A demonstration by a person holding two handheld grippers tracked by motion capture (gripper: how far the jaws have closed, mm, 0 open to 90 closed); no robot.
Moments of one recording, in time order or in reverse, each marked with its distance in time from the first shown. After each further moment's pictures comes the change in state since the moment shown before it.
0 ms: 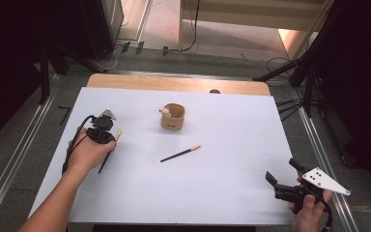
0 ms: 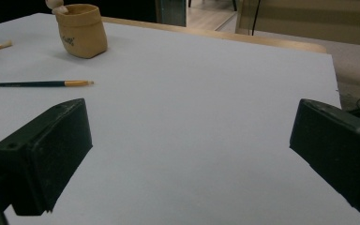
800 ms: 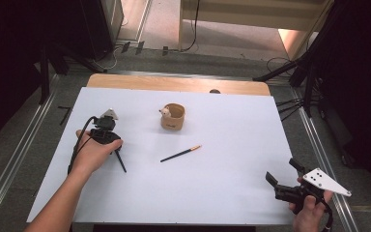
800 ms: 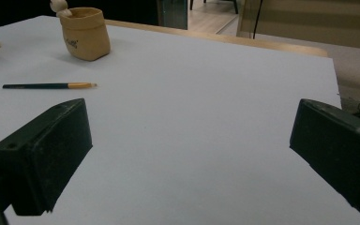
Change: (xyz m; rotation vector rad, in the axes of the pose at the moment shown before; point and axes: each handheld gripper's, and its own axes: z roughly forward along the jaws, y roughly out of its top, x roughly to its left) left arm -0.014 0.003 0.003 0.013 0.058 -0.087; right arm 0.001 0.001 -0.002 -0.008 0.007 -0.006
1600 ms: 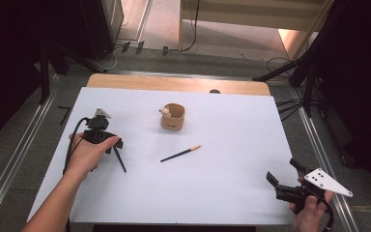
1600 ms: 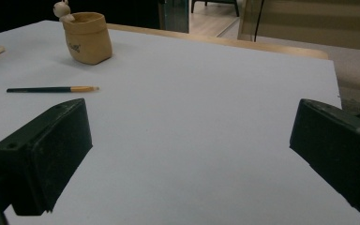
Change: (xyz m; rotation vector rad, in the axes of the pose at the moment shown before) left arm 0.018 -0.008 -0.009 -0.053 -0.166 -0.066; right arm -0.001 0.001 -0.002 -0.015 0.006 0.006
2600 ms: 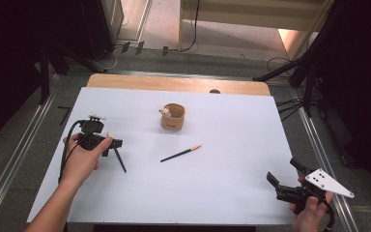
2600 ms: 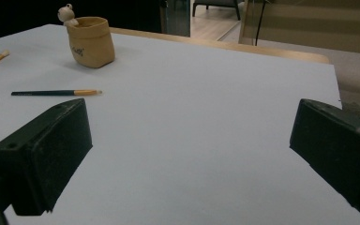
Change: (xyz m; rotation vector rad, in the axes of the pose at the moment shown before) left arm 0.006 -0.022 -0.016 -0.209 -0.032 0.085; right arm 0.001 0.001 -0.002 -0.012 0.007 -0.002
